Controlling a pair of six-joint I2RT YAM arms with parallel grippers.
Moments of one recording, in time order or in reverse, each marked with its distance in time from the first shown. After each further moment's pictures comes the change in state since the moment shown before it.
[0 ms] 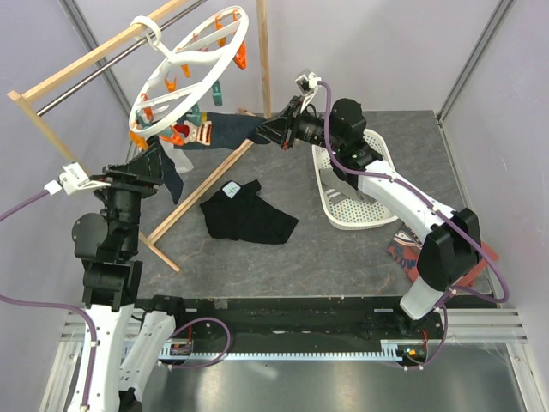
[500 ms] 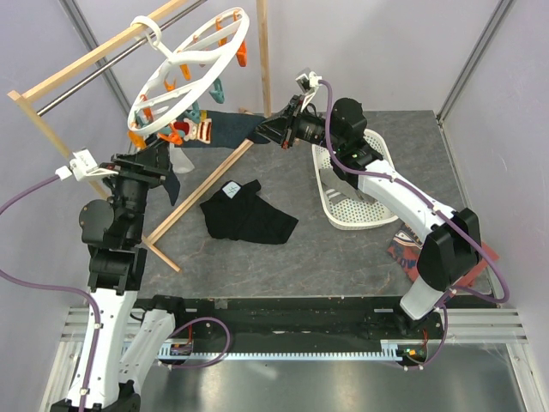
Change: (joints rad) left arm 0.000 0.092 -0.005 0.087 0.068 -0.041; right arm 0.000 0.000 0.010 0.007 -0.006 0.019
